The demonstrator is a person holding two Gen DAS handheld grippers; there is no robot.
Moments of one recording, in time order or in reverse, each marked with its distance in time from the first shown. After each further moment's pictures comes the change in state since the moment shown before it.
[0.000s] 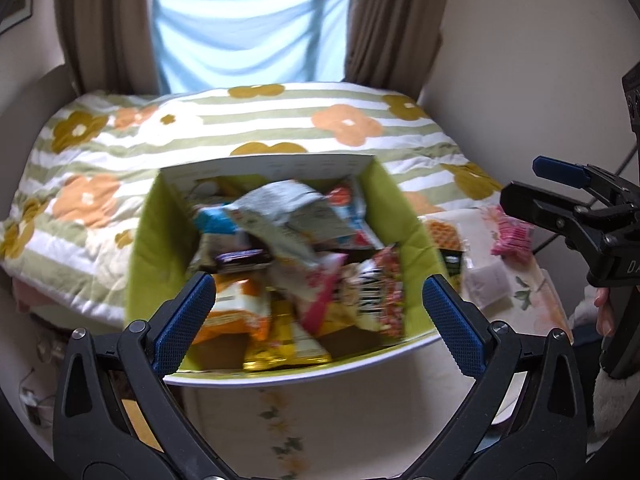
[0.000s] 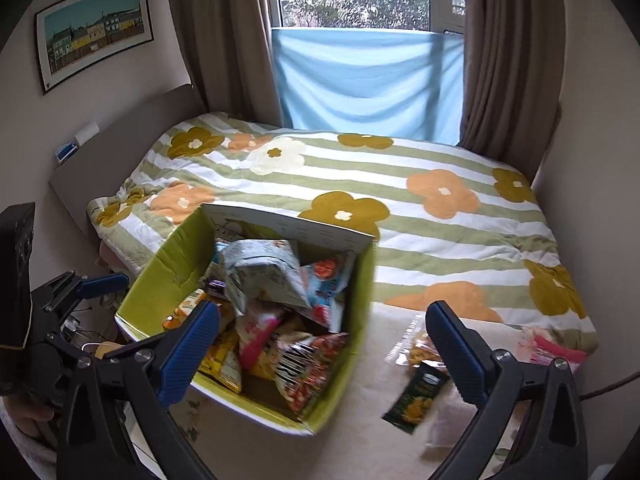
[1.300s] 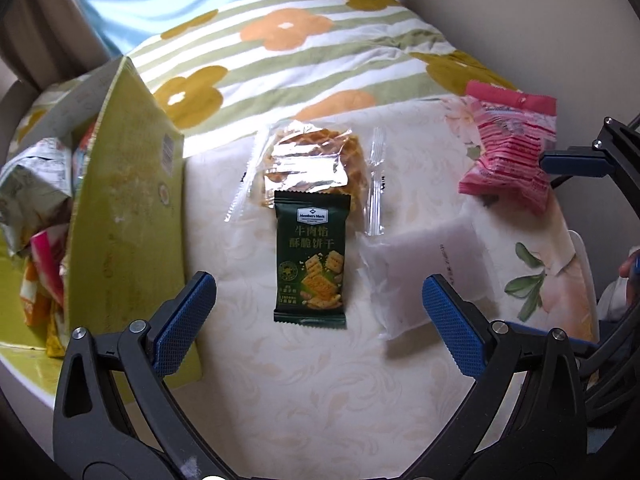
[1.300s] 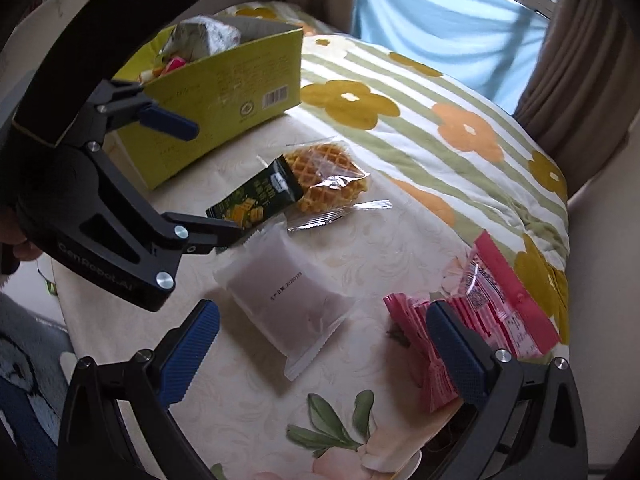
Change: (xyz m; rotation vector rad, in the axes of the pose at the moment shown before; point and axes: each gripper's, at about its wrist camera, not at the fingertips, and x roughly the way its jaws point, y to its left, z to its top) left arm 0.208 -0.236 -0.035 0.121 0.322 0.116; right arm 0.059 -0.197 -0.159 -0.457 0.271 0.167
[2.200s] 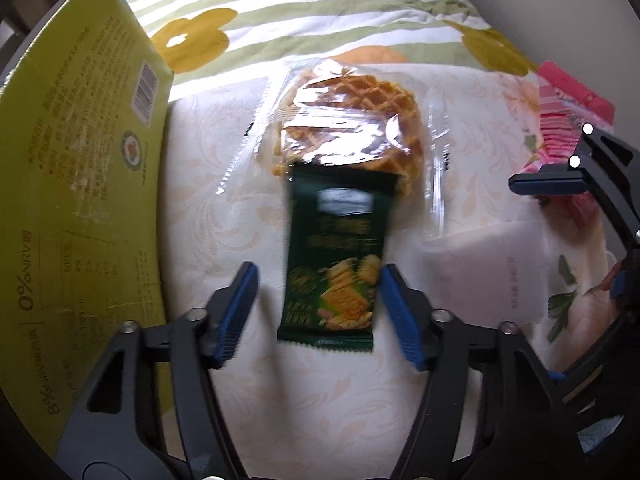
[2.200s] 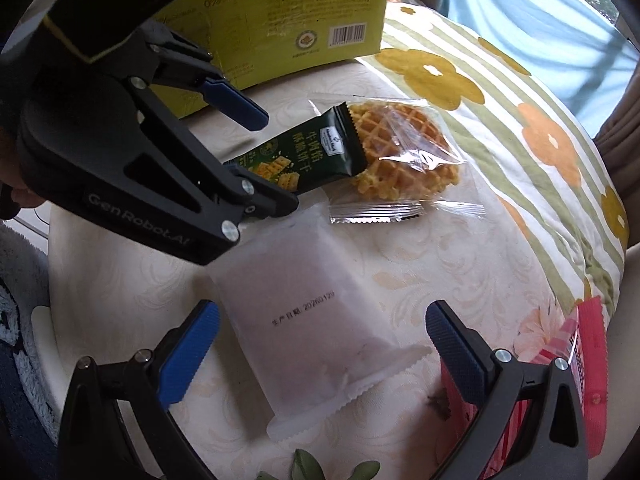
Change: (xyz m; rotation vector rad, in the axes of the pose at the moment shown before) left arm 0.061 0.025 0.005 -0.091 0.161 -0.015; right arm 0.077 0.004 0.016 -0.204 0.118 0.192
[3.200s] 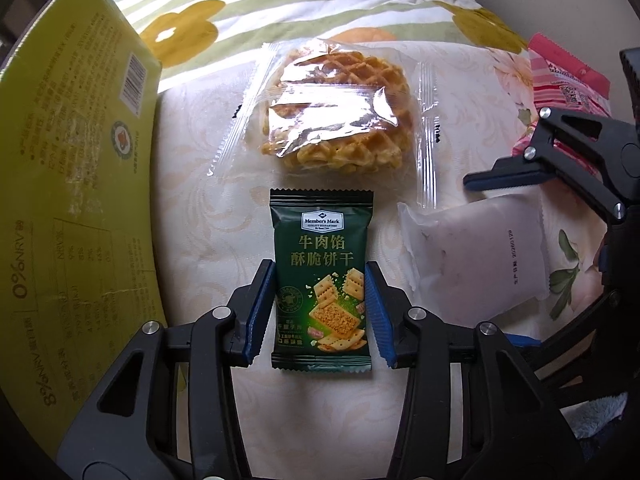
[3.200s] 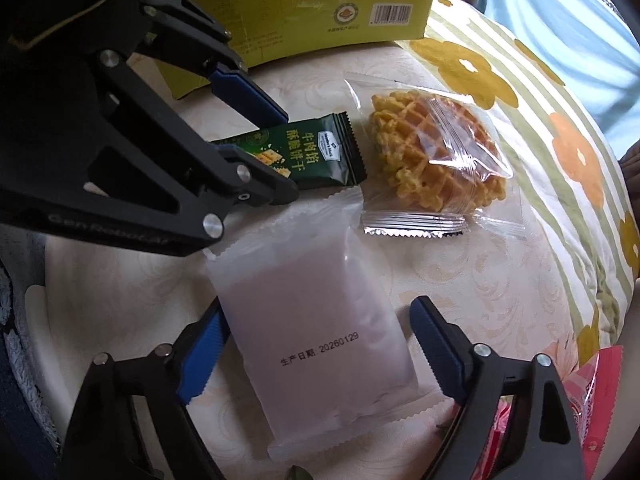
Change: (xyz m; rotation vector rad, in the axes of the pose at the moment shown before) left arm 0.000 -0.006 -0.004 0.041 0.043 -0.014; right arm 0.029 0.011 0.022 -0.105 0.066 0.040
